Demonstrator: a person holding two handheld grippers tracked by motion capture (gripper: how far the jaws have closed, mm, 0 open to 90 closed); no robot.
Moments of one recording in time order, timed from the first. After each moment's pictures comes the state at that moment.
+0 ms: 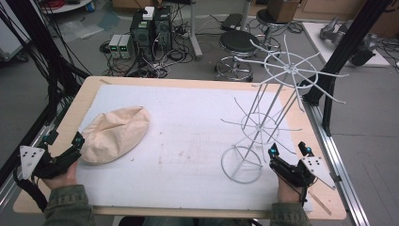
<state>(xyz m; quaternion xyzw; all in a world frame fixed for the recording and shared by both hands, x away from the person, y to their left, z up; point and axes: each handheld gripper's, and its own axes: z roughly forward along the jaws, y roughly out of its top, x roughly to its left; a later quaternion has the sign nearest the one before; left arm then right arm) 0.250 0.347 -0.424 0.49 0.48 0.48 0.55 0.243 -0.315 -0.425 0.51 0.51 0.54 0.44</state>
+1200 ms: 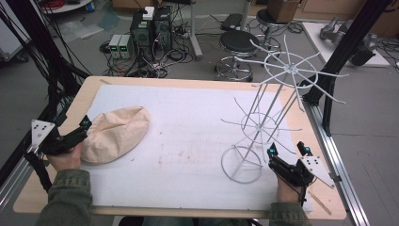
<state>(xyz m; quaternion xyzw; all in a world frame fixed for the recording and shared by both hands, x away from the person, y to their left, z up) 0.306 0.346 -0.398 0.54 0.49 0.44 0.53 0.244 -0.313 -0.426 0.51 0.52 0.53 0.44</state>
